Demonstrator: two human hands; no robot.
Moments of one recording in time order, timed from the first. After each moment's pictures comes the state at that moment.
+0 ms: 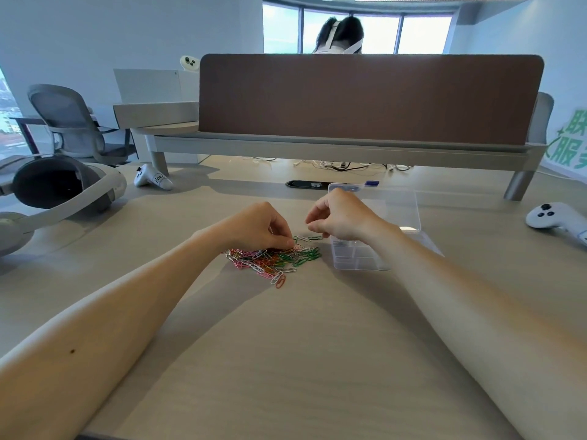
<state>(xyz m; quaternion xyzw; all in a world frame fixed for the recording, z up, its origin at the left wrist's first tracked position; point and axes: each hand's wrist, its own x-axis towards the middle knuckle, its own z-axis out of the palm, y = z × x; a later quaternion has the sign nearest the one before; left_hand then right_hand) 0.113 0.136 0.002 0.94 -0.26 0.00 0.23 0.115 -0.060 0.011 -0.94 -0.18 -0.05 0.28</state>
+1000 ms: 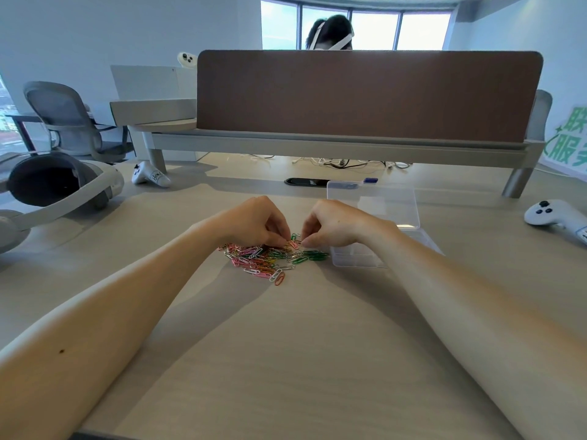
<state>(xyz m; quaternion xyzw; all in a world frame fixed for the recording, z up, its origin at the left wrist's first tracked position) 0.112 0.137 0.009 0.94 -0.28 0.00 0.19 0.107 -0.051 0.013 -0.96 -0.23 0.03 0.16</state>
